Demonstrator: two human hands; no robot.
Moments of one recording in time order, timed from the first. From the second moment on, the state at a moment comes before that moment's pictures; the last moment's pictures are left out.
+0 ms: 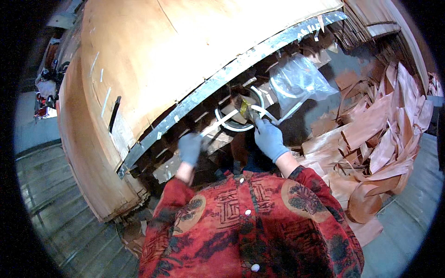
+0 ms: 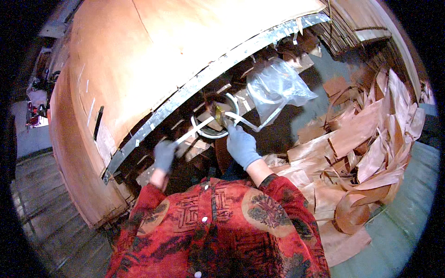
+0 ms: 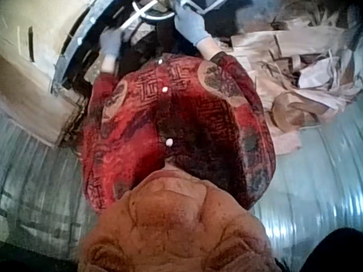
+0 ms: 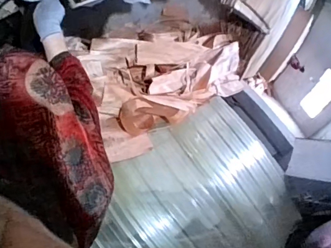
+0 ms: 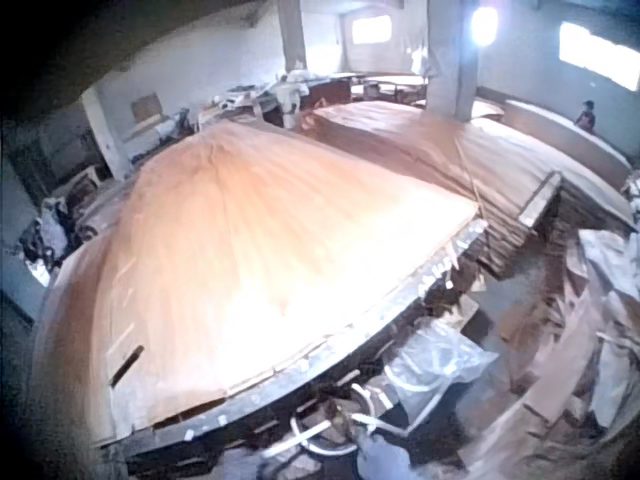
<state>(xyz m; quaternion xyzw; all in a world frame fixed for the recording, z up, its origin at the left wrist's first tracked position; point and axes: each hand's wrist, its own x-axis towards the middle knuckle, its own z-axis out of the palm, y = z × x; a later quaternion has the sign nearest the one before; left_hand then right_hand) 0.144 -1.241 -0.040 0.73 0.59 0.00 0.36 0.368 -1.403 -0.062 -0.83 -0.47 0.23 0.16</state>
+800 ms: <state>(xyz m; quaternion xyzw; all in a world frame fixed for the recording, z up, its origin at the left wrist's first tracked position) -0.061 -1.291 0.101 0.66 0.47 0.01 0.59 0.195 -1.321 0.070 -0.47 -0.69 0.45 0.32</state>
